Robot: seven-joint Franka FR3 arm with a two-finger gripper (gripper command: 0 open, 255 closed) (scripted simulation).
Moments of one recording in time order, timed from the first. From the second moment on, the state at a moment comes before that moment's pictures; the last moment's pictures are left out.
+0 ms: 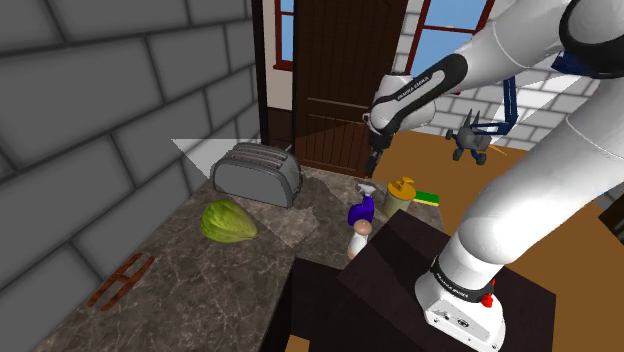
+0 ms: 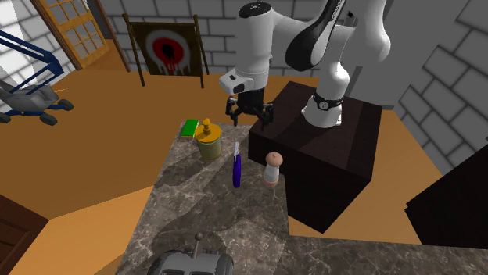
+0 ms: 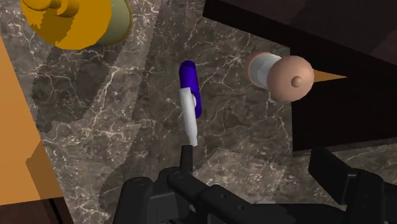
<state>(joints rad) -0.08 -0.24 -0.39 -2.66 -0.14 2.46 -0.64</state>
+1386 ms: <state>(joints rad) -0.13 0.27 -0.38 -2.55 0.26 2.76 -1.10</state>
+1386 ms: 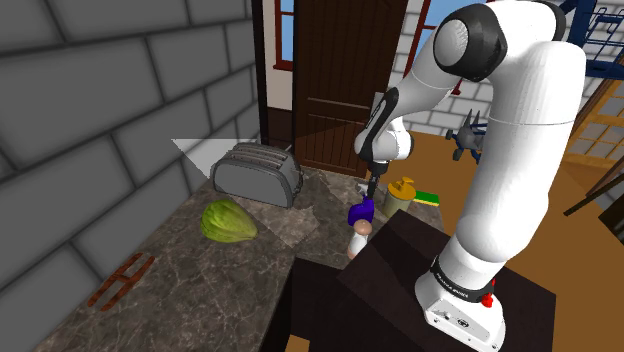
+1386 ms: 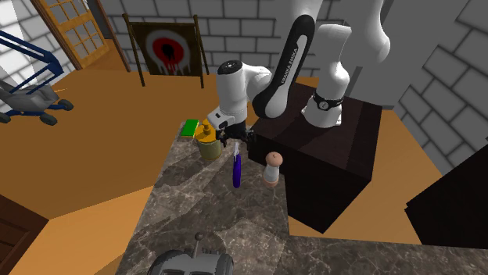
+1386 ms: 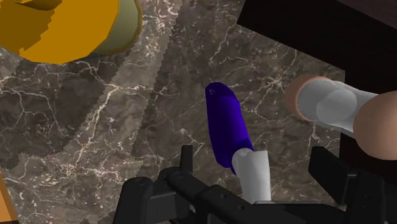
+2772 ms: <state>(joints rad) -0.08 0.14 -0.46 -2.57 0.12 2.65 -1.00</state>
